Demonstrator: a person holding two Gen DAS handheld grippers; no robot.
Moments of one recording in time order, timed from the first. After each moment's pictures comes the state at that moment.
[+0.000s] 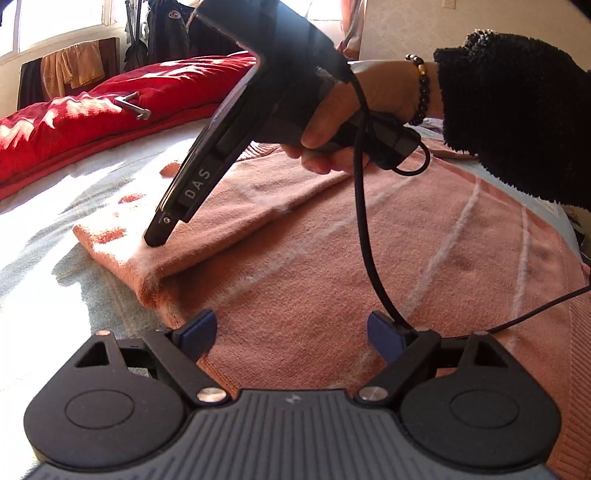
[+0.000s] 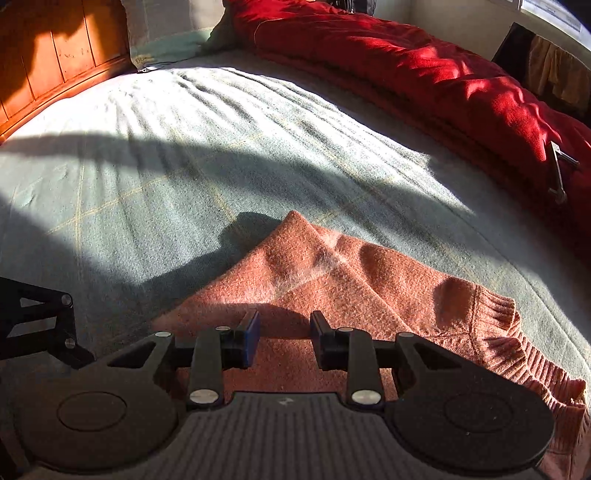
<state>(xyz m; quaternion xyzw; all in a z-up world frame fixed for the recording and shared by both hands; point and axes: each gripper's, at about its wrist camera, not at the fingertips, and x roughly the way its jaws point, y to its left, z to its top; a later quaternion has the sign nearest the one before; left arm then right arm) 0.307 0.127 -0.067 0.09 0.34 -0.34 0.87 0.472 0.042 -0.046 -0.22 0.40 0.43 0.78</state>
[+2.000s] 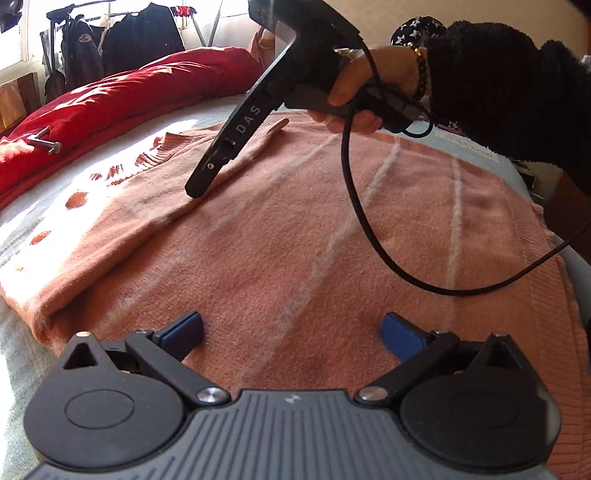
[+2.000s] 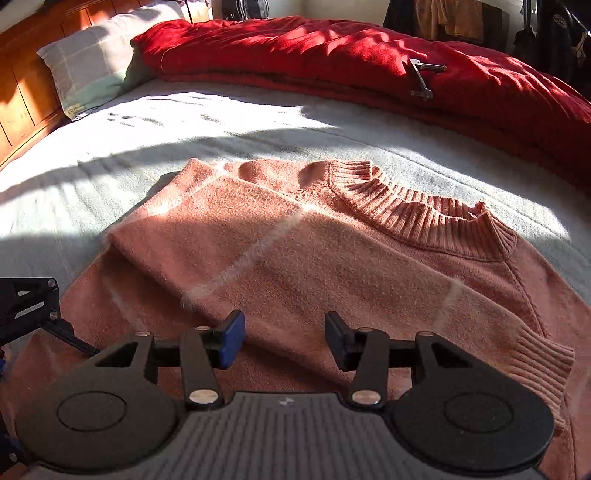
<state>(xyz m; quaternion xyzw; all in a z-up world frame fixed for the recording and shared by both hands) 0.277 0.073 -0.076 0.16 0.31 -0.43 0.83 0.433 -0.110 -0.032 -0.13 0.43 0.33 0.83</state>
